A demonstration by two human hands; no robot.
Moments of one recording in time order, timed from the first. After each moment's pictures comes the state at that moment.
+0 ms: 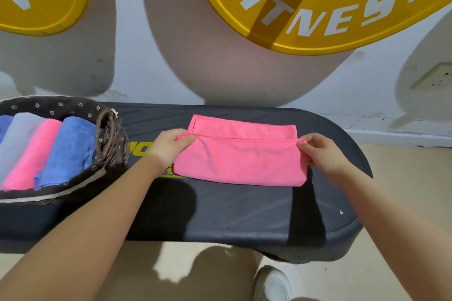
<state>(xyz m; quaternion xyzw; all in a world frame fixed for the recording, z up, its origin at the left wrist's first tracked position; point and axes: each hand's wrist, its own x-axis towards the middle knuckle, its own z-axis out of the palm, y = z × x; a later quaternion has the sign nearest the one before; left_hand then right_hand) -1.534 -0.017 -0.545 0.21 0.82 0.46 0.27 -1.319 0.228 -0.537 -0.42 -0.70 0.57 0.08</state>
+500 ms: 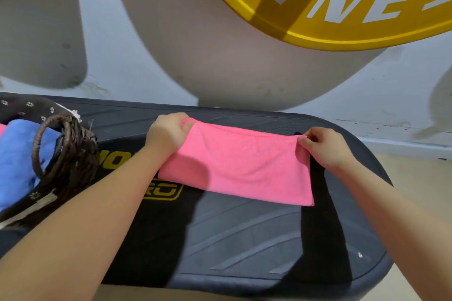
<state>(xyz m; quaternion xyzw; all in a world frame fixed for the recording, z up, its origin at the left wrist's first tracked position) -1.593 0.058 -0.591 0.28 0.93 0.21 0.12 -1.378 0.288 -0.570 -0.40 -0.87 0.27 0.00</state>
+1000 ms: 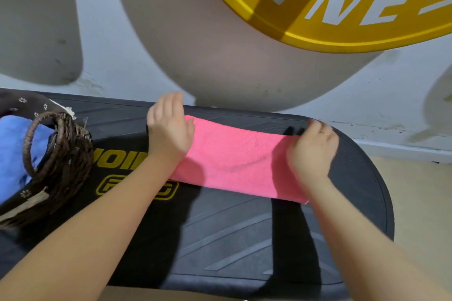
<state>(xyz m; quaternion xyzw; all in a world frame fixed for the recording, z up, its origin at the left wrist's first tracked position) -1.563 0.063 -0.590 0.33 0.92 0.19 -0.10 -1.397 0.243 -0.584 -0.50 -0.85 0.11 0.14</state>
